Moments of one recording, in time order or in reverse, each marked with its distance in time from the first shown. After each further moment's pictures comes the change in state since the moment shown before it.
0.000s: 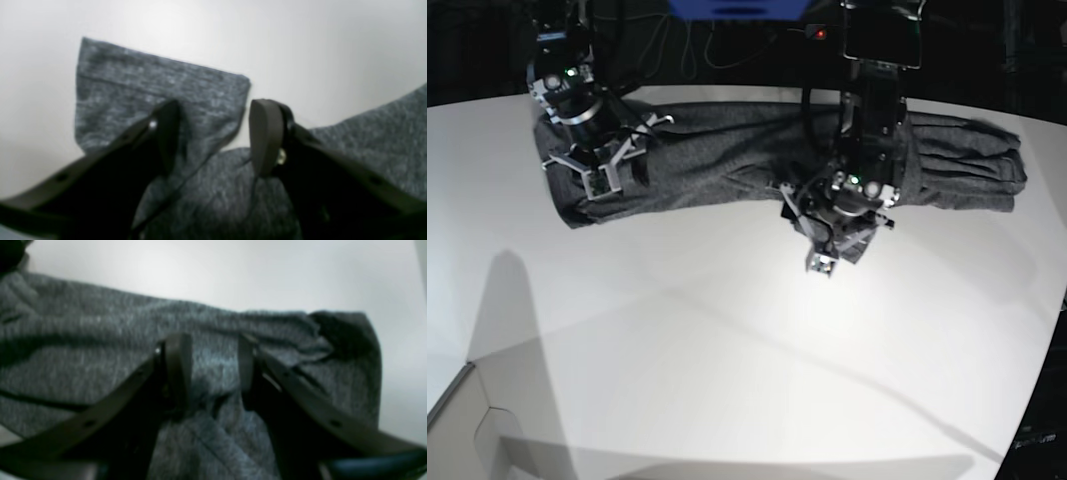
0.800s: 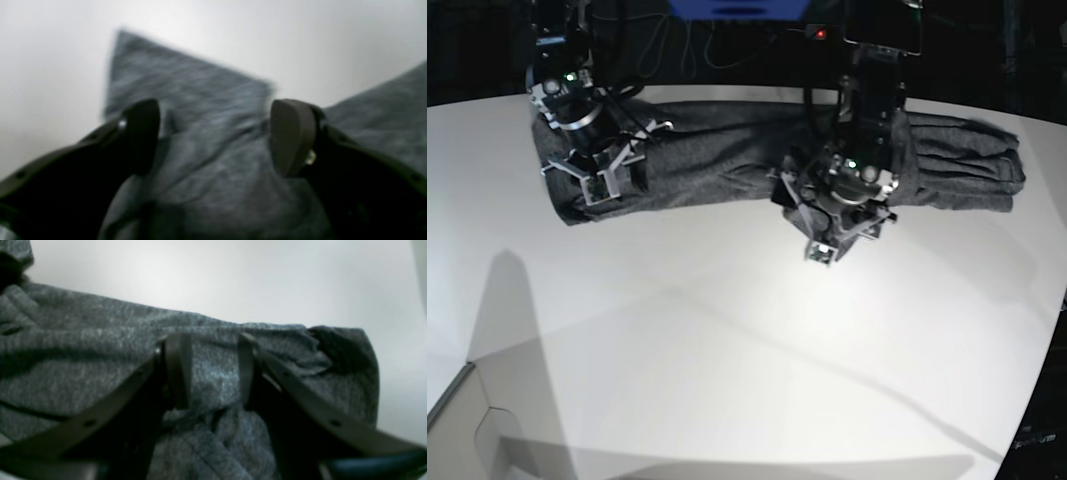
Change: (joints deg) left arm 3.4 -0.6 1.5 4.4 3.2 -0.1 -0.2; right arm 1.0 0.0 0.0 0.0 0.0 0.0 -0.2
